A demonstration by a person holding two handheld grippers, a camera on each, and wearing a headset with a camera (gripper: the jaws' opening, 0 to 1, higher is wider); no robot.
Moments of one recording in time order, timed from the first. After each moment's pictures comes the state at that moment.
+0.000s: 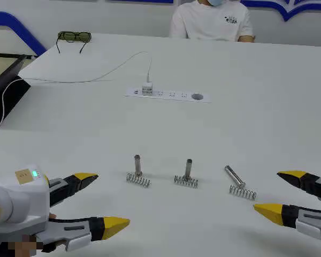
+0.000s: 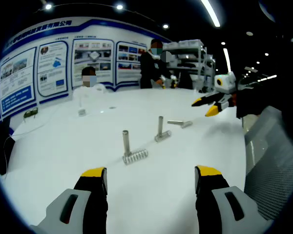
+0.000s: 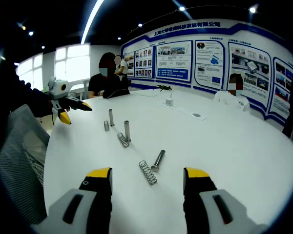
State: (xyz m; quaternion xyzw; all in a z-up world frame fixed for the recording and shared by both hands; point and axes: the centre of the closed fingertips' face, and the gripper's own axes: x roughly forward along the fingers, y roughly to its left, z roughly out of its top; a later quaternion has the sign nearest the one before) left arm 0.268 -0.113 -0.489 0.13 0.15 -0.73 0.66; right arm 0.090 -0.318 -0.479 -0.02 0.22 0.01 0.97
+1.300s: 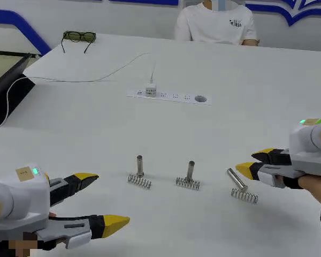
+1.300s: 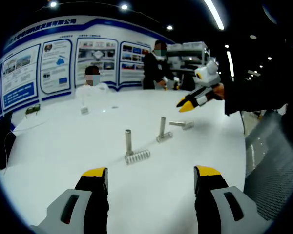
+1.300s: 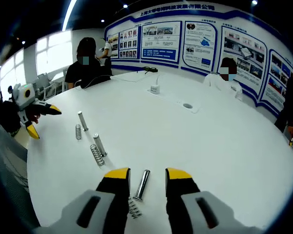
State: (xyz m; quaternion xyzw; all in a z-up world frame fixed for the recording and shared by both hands) left arm 0.271 -0.111 -0.489 0.12 0.16 -0.72 0.67; right arm 0.166 -0.352 -0.487 -0.01 0.32 -0.06 0.94
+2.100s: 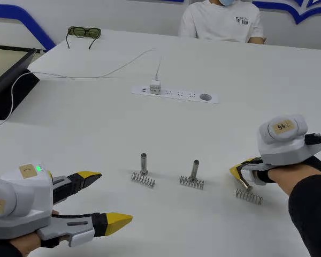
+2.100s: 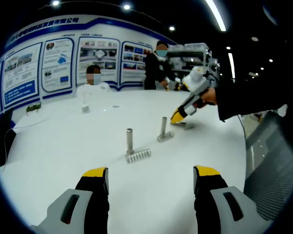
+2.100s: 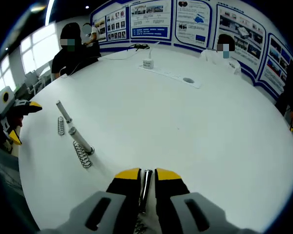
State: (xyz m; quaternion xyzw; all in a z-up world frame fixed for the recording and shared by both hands) left arm 0.274 -0.111 -0.490 0.11 0.16 -0.72 0.67; right arm 0.185 -0.361 -0.536 0.03 0.41 -0.09 0.91
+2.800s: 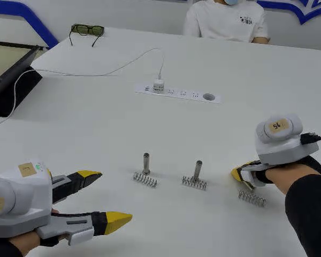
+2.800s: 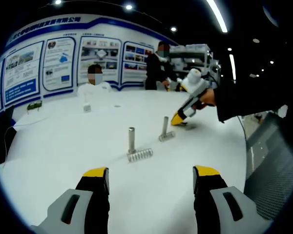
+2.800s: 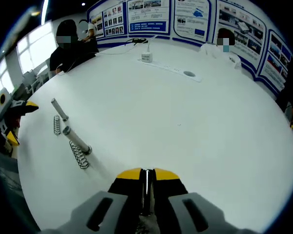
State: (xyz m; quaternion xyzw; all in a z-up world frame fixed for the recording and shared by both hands) left arm 0.277 -0.109 -0.492 0.10 0.16 -0.71 0.67; right arm 0.186 -0.357 -0.544 0.04 0.43 -0.09 0.90
